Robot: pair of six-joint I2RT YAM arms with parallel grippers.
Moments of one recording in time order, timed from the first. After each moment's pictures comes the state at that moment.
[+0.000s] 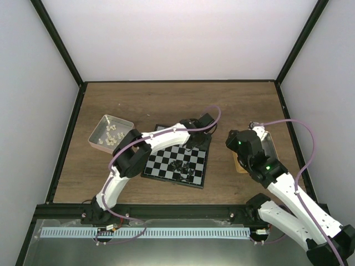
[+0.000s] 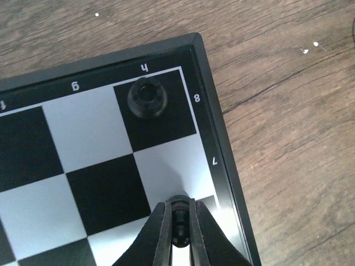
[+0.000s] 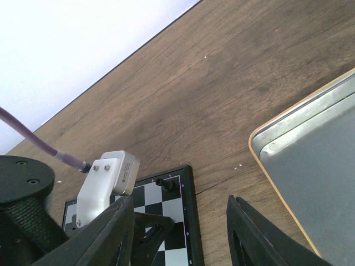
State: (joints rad) left arm -0.92 2.21 1.75 -0.68 -0.05 -0.47; right arm 0.54 0.75 0.68 -0.50 0.41 0.89
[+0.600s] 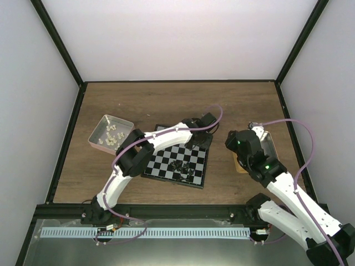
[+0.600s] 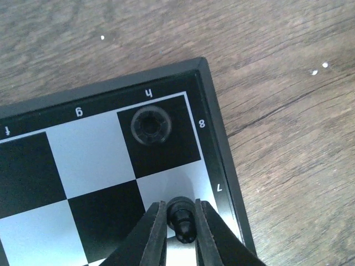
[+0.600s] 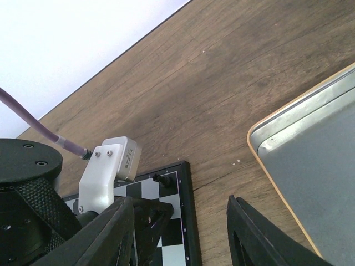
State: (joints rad) left arm -0.92 2.26 1.82 -0.69 -0.09 -0.47; right arm 0.54 0.76 0.68 -0.51 0.41 0.89
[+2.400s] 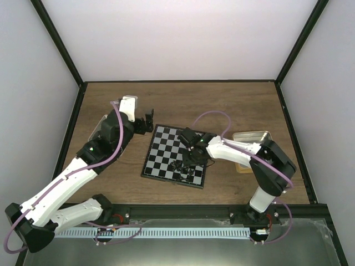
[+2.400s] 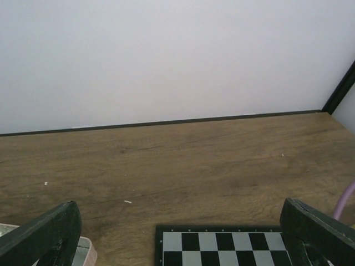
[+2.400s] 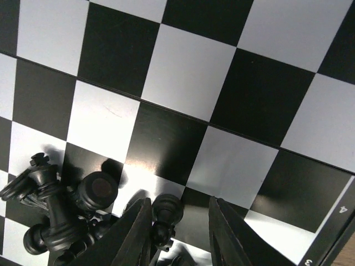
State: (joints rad) left arm -0.71 0.98 1.01 -0.32 -0.43 -0.24; right arm 0.85 1.66 1.03 -0.65 0.00 0.73
